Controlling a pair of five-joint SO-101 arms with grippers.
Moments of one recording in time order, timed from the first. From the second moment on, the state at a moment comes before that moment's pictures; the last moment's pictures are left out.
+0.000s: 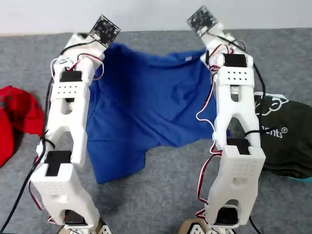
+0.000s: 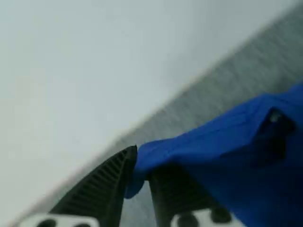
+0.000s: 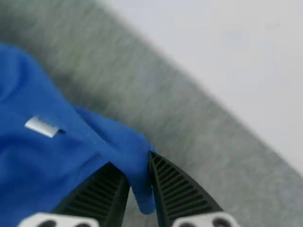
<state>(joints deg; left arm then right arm) -5.7 18.6 -6.0 33.0 -36.9 -0.9 33.0 -35.5 54.3 43.7</state>
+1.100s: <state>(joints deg) -7.6 -6.0 16.0 98.8 -65.3 2.9 30.0 -32.7 100.5 51.6</state>
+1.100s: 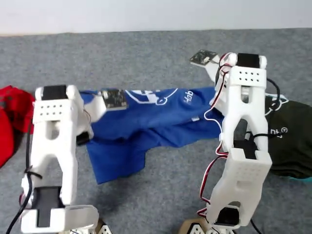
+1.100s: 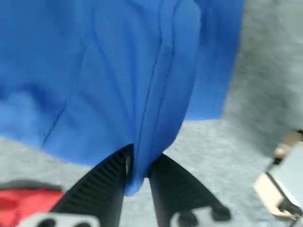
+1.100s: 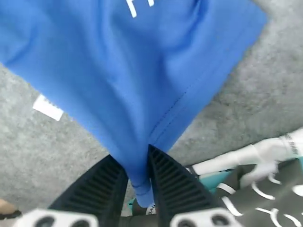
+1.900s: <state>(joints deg) -4.2 -10.8 22.5 98.8 -58.5 2.9 22.2 -28.1 100.5 50.2</state>
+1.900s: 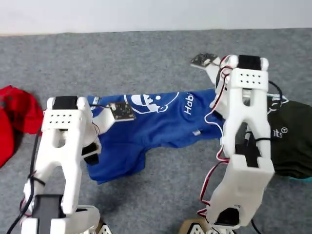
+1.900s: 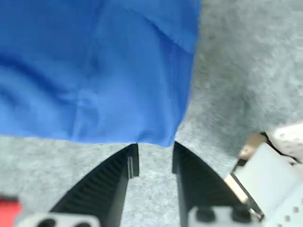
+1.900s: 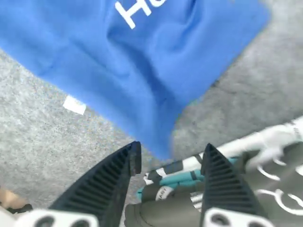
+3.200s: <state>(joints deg) -10.4 18.2 9.7 59.6 -22.1 -2.1 48.5 -32.5 57.1 27.6</state>
